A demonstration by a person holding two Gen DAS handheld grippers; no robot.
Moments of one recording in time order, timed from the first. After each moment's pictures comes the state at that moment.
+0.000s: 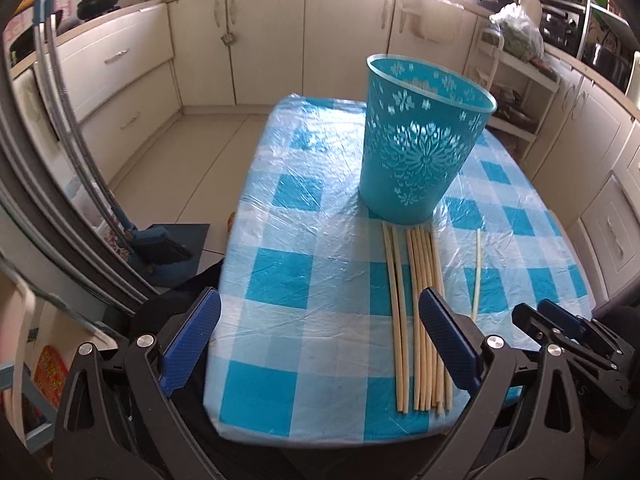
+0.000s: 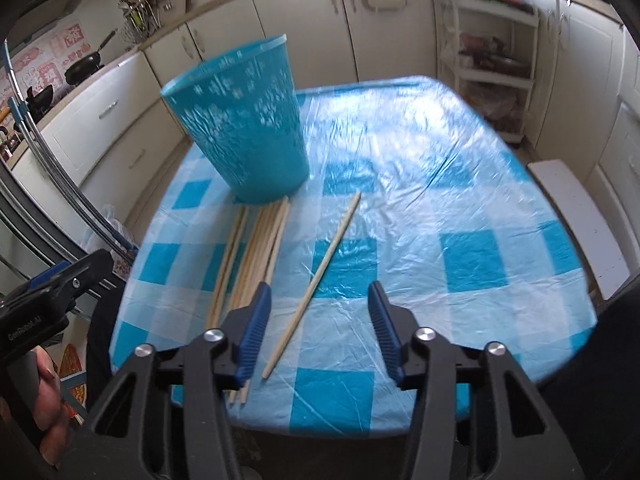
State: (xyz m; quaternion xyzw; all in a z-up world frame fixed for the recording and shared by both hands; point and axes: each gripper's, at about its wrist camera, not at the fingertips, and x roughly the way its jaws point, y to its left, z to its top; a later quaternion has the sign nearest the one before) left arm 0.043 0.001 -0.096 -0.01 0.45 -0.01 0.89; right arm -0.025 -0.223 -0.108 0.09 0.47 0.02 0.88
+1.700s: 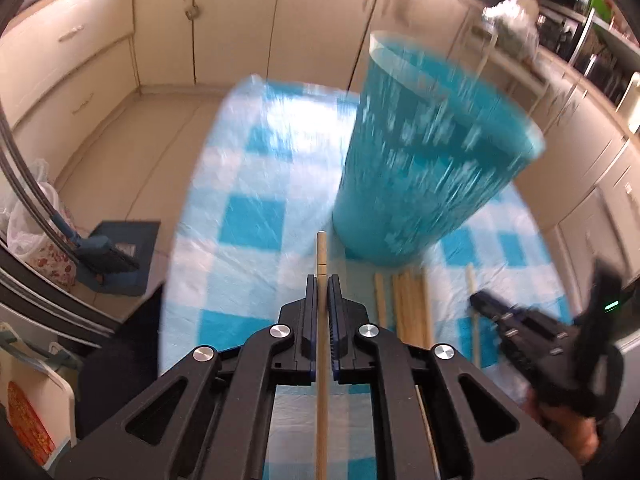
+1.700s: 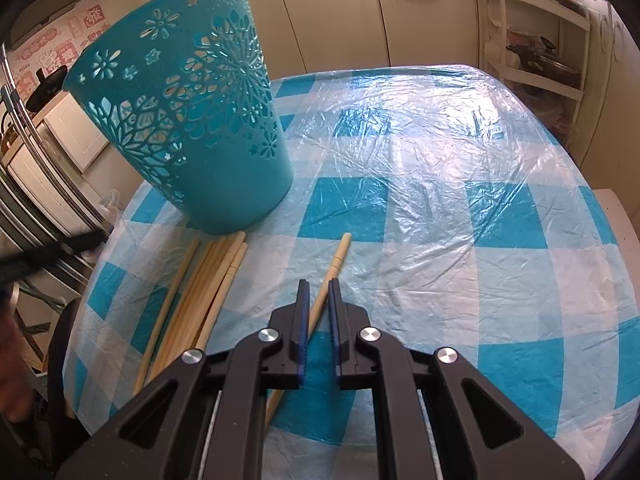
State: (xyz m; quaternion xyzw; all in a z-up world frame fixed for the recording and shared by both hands) left arm 0.120 0.004 -0.098 -0.07 0.46 -0.09 0.88; right arm 0.075 -0.258 -0.162 0.07 0.46 0.09 0.88
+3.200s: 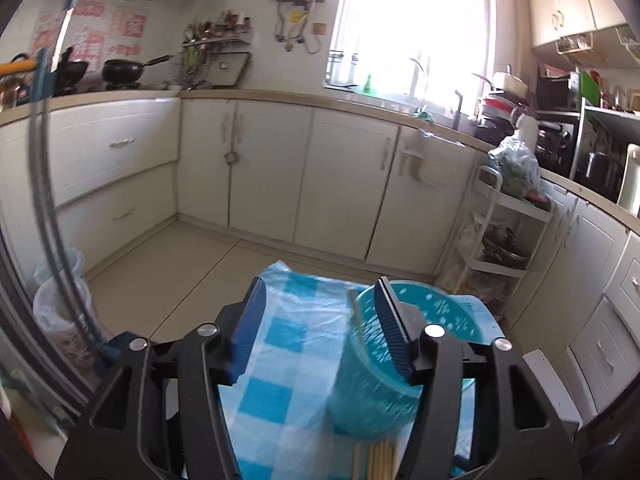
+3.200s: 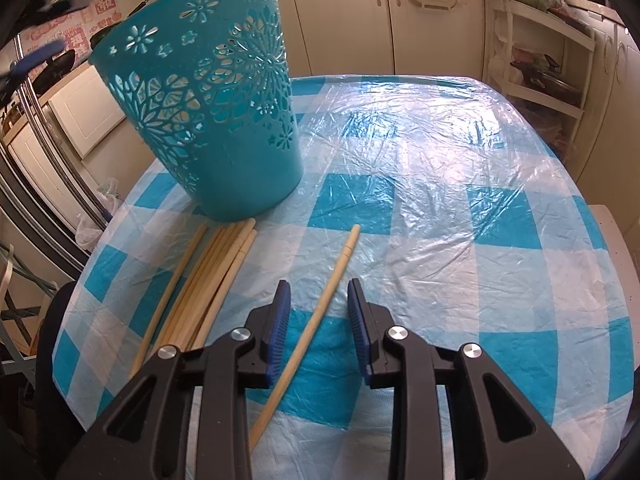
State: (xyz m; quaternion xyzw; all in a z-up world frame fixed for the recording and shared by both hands) left arm 0.112 0.007 -0.004 -0.09 0.22 0.00 0.97; right arm 0.049 -0.238 -0.161 0.04 0.45 0.09 0.89
